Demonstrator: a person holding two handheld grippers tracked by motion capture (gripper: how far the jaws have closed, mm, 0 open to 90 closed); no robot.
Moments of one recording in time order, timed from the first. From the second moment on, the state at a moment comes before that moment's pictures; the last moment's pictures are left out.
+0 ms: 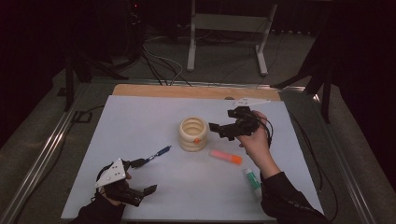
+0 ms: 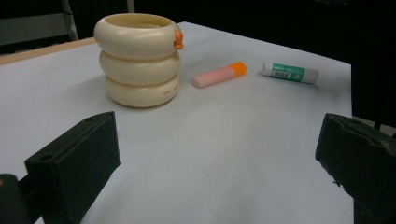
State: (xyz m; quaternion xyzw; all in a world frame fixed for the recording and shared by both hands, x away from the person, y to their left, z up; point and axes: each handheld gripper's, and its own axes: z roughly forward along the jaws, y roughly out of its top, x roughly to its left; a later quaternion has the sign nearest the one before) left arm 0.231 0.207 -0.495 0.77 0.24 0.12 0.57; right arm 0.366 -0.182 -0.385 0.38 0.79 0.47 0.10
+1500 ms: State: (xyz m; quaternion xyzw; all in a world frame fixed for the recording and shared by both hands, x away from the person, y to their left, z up) left arm 0.297 0.239 -0.491 0.78 0.27 0.09 0.56; right arm 0.298 -0.231 -0.417 0.32 0.75 0.58 0.08
